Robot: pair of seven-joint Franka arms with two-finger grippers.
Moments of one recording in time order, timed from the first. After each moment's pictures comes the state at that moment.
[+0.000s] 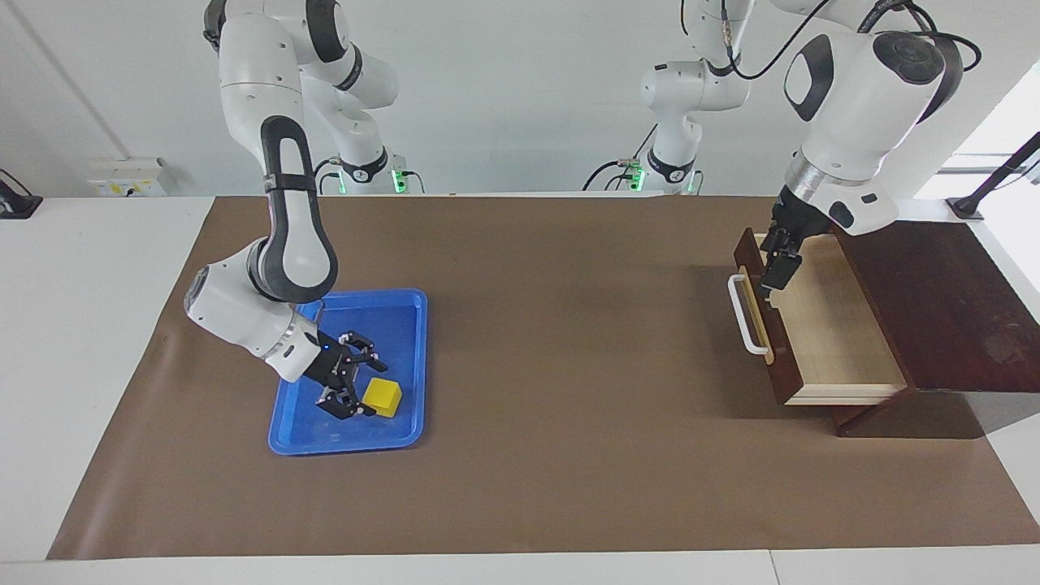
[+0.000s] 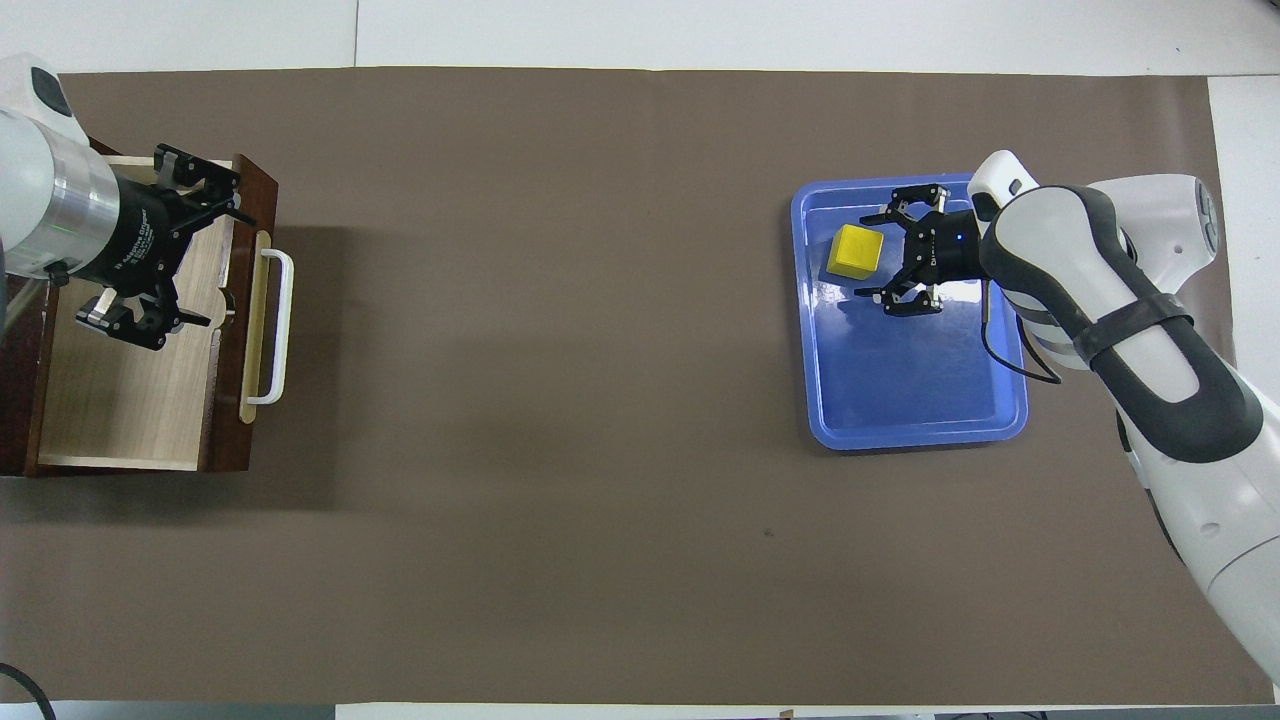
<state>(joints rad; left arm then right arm) -0.08 0.06 -0.10 -1.63 -0.02 1.73 -1.32 -0.02 0.48 0.04 -1.81 0.84 2.26 -2.05</state>
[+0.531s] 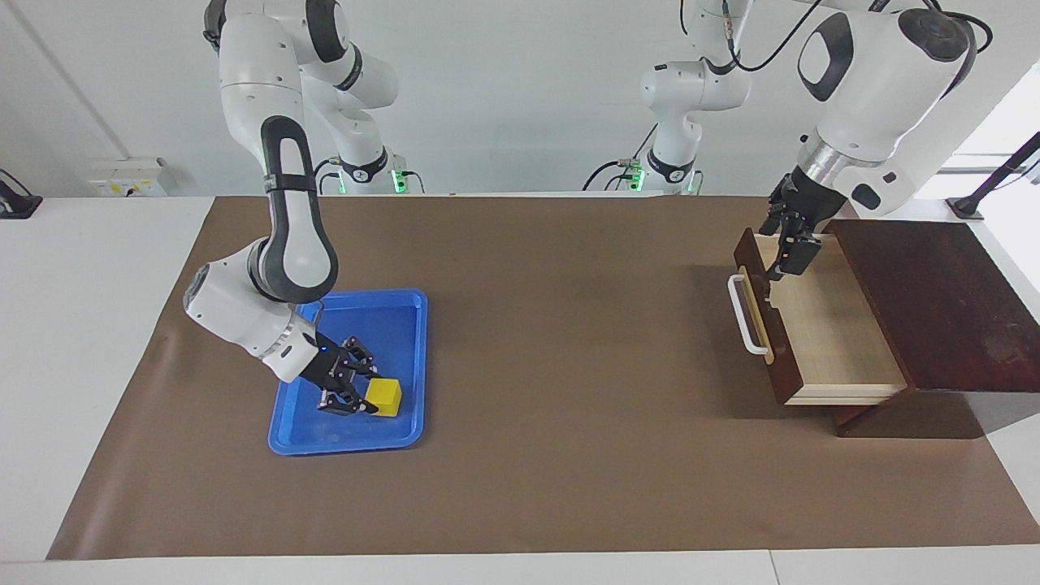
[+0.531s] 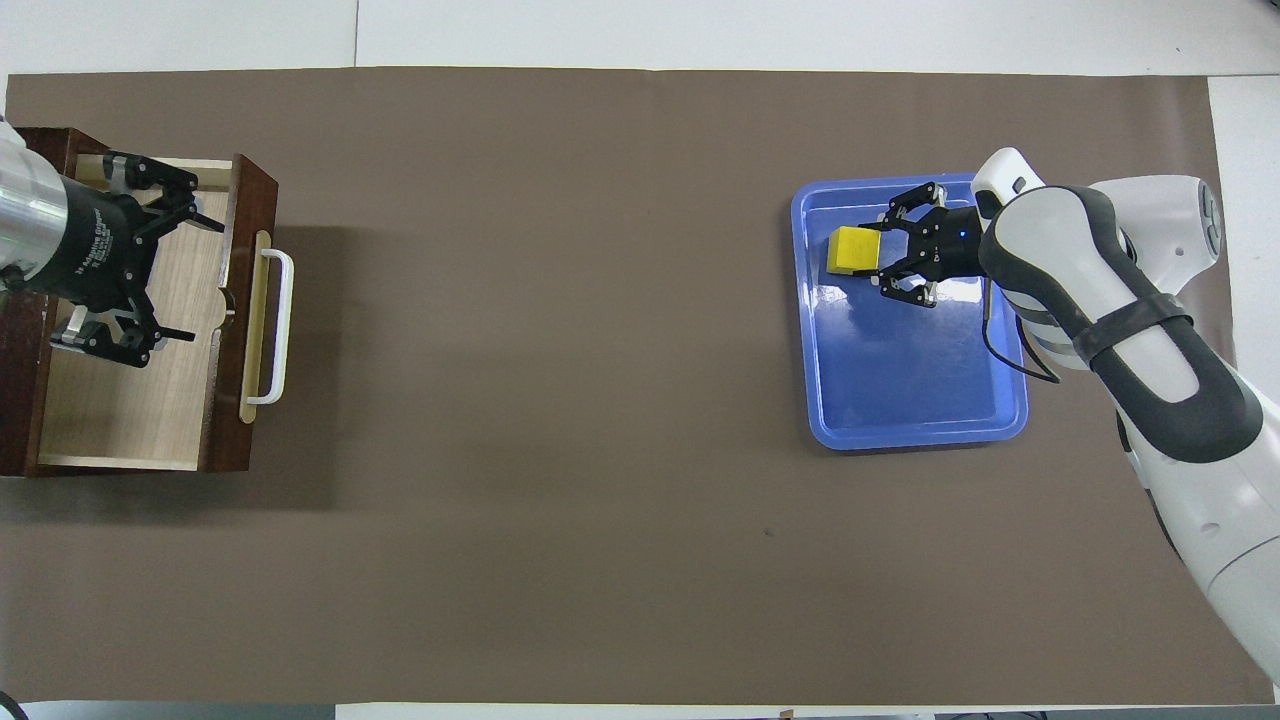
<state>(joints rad) -0.04 0.03 -0.08 -1.63 -0.07 1.69 -1.41 -0.02 0.48 0.04 -1.81 0.85 2.28 -2.05</state>
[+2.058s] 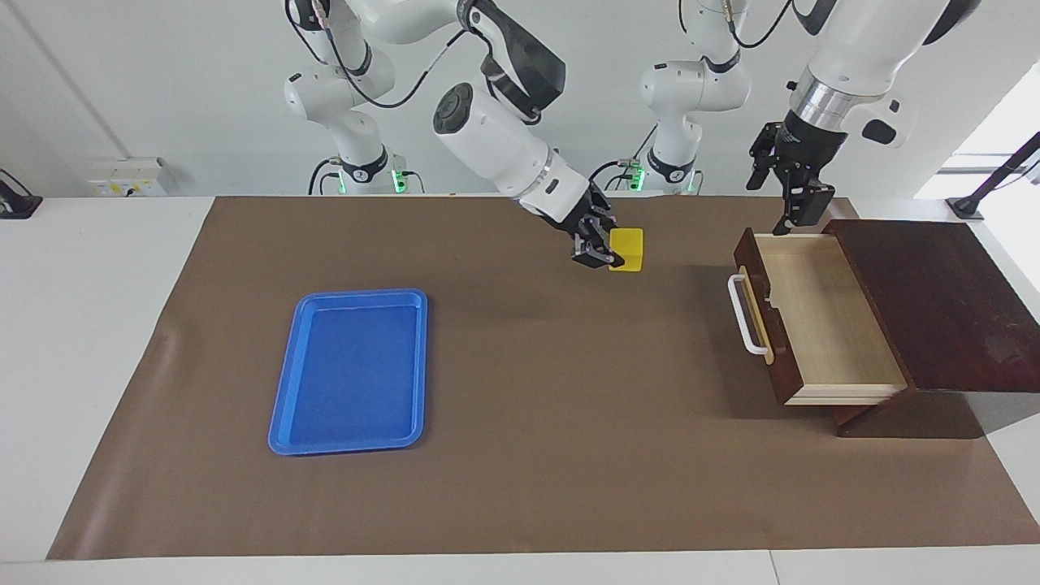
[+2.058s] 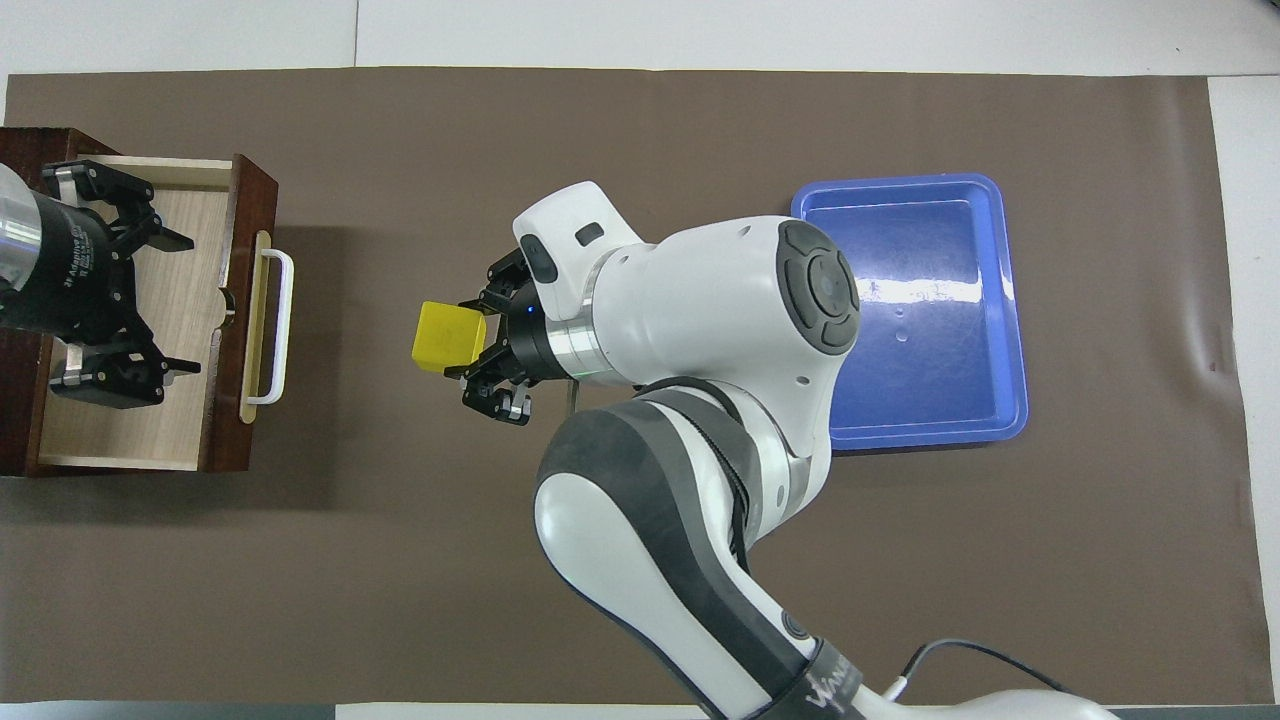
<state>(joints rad) -0.13 -0.01 -0.10 -1.53 -0.01 1.53 -1.84 0.62 0.30 0.05 -1.59 0.76 2.30 -1.11</state>
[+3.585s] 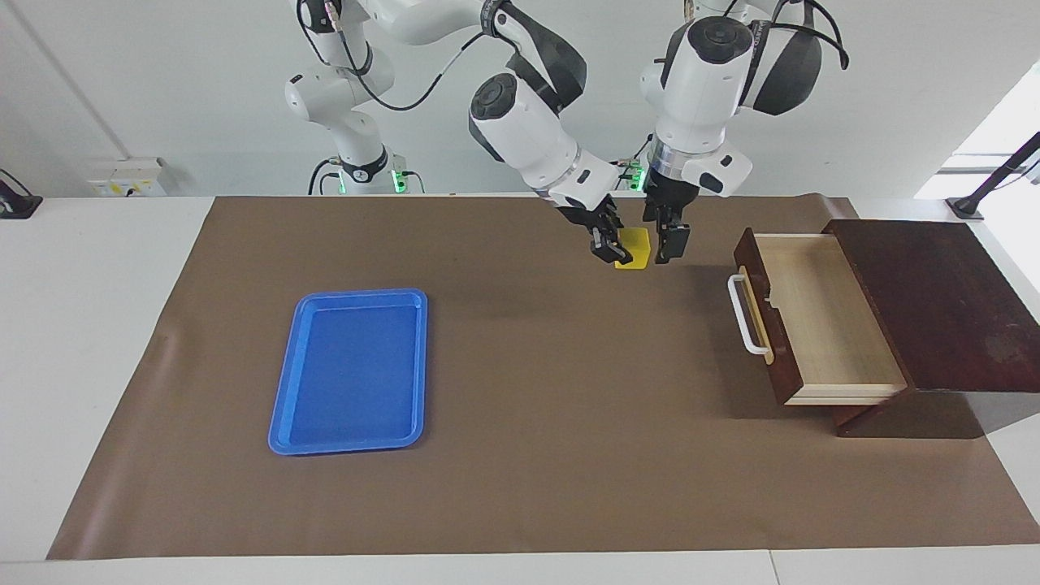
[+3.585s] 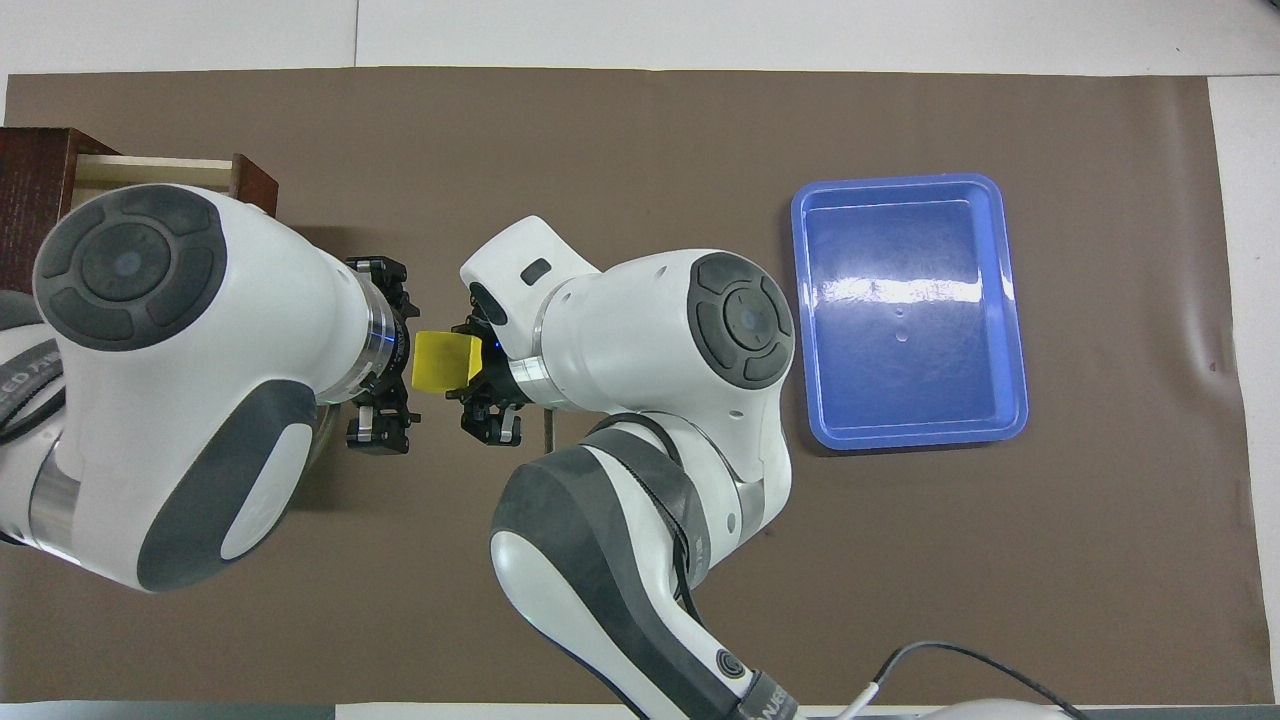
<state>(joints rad) -0.37 -0.03 -0.11 -1.80 0.02 1.78 -2.02 0.66 0.32 0.04 -1.58 0.60 2.30 -1.11</state>
